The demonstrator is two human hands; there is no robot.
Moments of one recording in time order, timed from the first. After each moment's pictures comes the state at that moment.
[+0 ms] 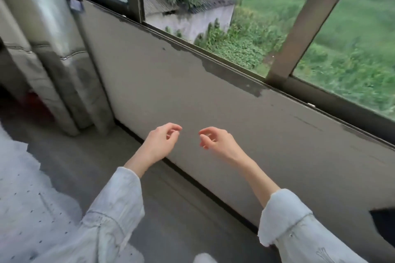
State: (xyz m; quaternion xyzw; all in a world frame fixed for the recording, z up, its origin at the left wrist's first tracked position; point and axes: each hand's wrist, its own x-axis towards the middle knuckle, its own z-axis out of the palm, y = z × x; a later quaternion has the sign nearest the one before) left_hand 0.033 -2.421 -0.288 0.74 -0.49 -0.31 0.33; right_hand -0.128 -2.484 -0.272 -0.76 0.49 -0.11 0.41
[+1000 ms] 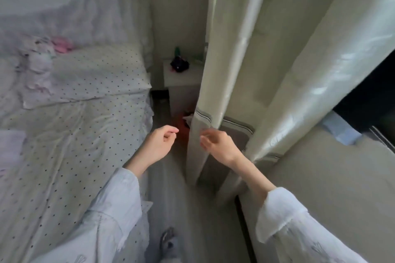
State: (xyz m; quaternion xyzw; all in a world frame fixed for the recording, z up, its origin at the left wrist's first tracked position) left_hand 0.852 -2.485 -0.324 0.89 -0.14 -0.17 0.40; right_hand 0.784 -2.653 -0.309 -0.88 0.15 0.07 0.45
